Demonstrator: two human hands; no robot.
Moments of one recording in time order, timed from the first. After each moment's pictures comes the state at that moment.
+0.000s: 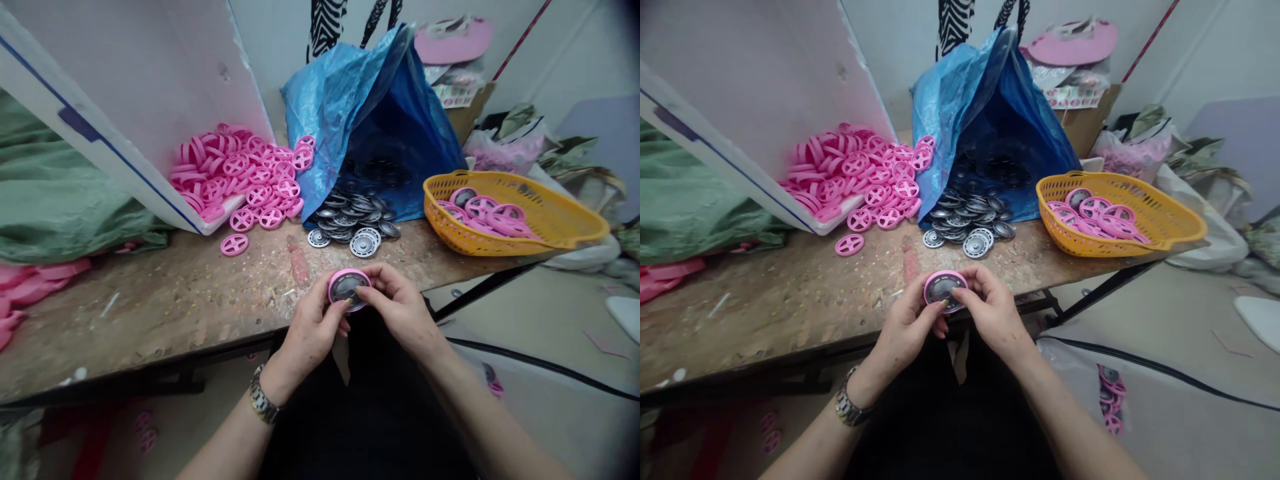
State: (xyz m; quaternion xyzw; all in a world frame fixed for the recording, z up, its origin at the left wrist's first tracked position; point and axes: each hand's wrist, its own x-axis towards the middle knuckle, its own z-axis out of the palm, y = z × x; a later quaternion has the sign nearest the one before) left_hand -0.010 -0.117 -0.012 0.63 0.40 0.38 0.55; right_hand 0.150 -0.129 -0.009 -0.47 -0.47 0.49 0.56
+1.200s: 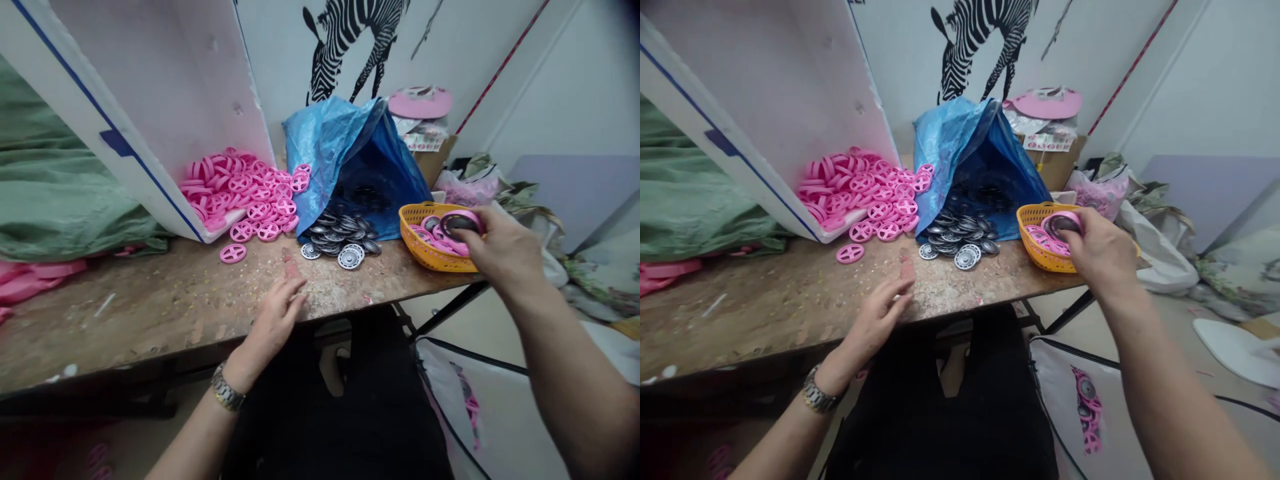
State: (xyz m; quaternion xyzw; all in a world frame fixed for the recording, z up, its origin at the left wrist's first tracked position) left_hand -0.058 -0.100 -0.010 0.79 0.44 0.35 0.23; right_hand 0.322 -0.111 0.064 -0.76 -0.55 -0.15 0.30
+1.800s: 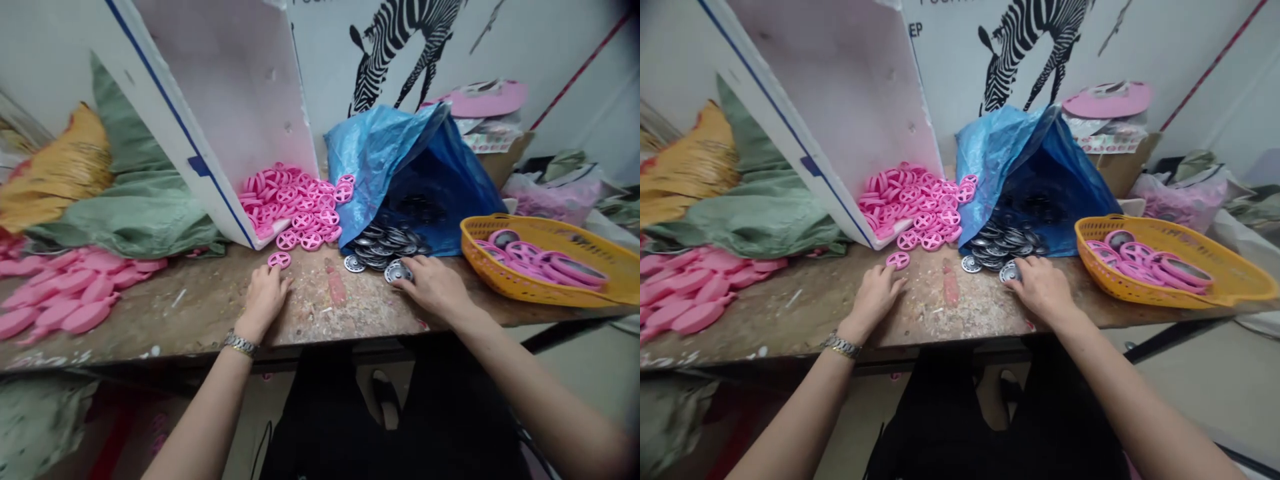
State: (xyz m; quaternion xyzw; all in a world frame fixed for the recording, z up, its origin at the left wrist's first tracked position) left_hand -0.144 -0.040 0.003 0.73 0.68 0.08 -0.07; right_hand 0.202 -0.046 -0.019 -0.63 -0.76 -0.13 0.14
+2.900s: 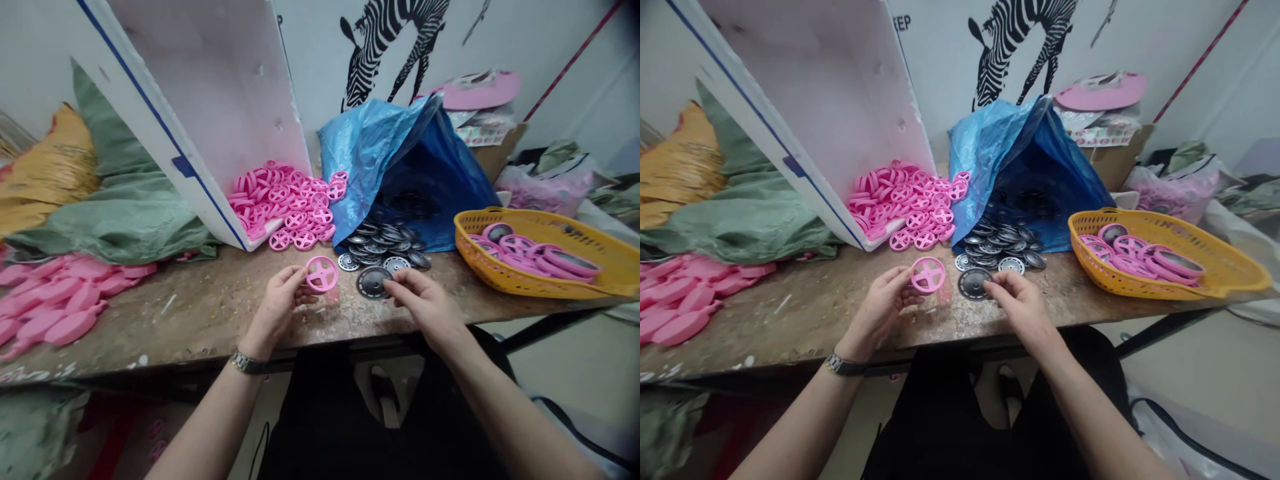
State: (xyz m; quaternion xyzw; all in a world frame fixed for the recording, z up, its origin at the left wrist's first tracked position) left_hand -0.088 -0.061 0.021 0.47 0.46 0.48 0.58; right_hand 0.153 -0.093 0.006 -0.51 -0.52 0.41 0.55
